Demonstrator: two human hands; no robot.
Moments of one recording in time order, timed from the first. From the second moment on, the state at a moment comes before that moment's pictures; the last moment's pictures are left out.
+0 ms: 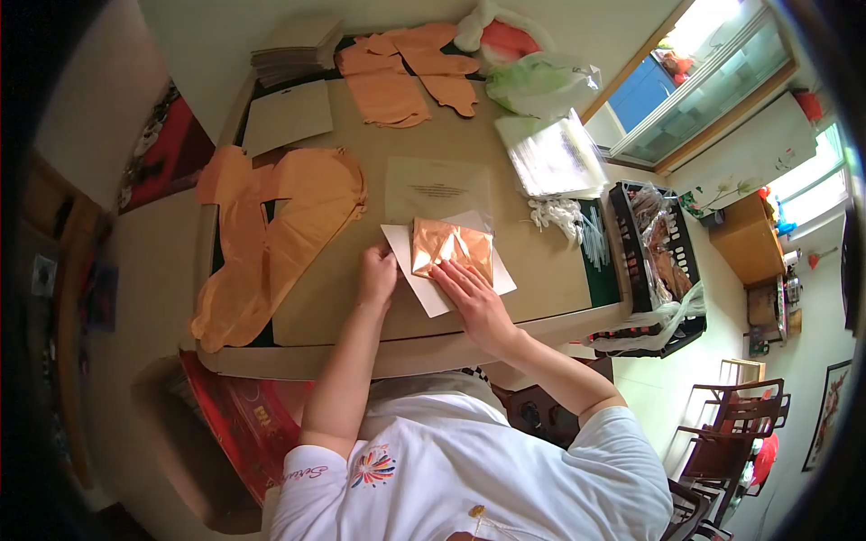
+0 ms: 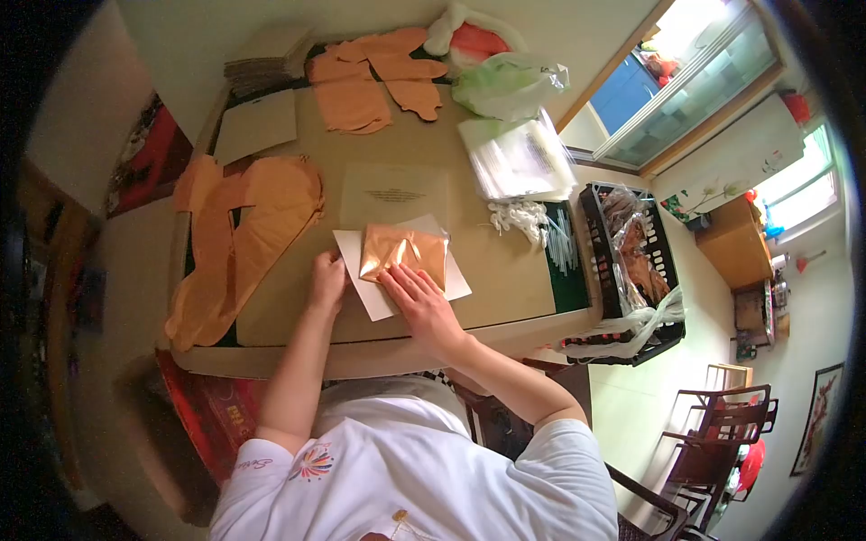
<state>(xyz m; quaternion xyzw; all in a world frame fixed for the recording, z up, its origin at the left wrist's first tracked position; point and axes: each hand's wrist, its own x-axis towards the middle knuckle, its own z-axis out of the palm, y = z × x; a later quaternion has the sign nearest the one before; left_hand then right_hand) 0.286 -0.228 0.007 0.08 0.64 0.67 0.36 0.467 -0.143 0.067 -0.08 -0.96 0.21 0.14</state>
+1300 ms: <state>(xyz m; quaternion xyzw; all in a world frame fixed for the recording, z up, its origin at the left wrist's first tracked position) 0.275 -0.237 0.024 0.20 0.78 0.55 0.20 0.474 -0.142 0.056 -0.06 -0.98 0.13 0.15</state>
